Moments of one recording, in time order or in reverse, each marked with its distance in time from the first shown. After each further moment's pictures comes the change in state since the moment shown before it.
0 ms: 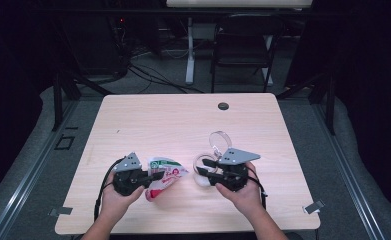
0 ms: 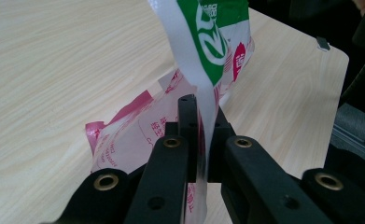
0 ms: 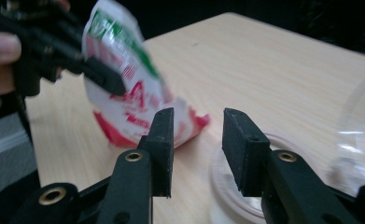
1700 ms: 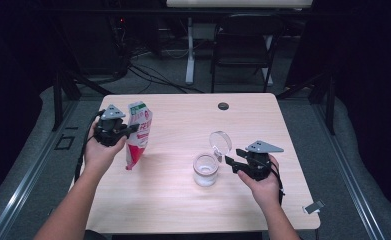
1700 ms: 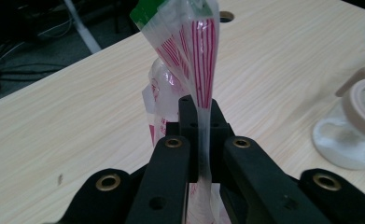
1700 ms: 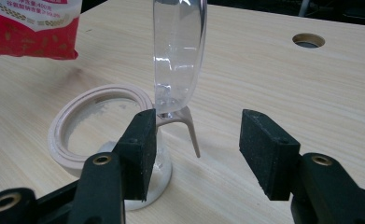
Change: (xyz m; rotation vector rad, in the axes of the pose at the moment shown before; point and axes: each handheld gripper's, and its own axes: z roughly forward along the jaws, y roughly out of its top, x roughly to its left) left arm 0.073 0.095 -0.025 0.068 0.343 0.028; right arm -0.069 -0.033 -0.027 0.030 -0.300 0.208
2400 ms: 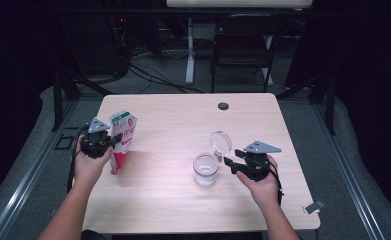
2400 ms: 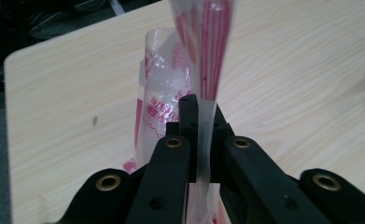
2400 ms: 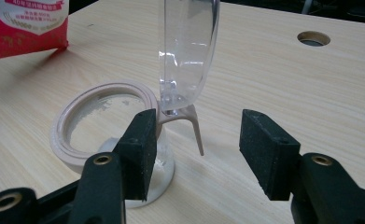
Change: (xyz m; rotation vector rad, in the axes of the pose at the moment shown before) left arm 0.039 -0.055 -0.008 0.047 0.155 -0.089; right arm 0.003 0.000 0.002 0.018 0.002 -0.016
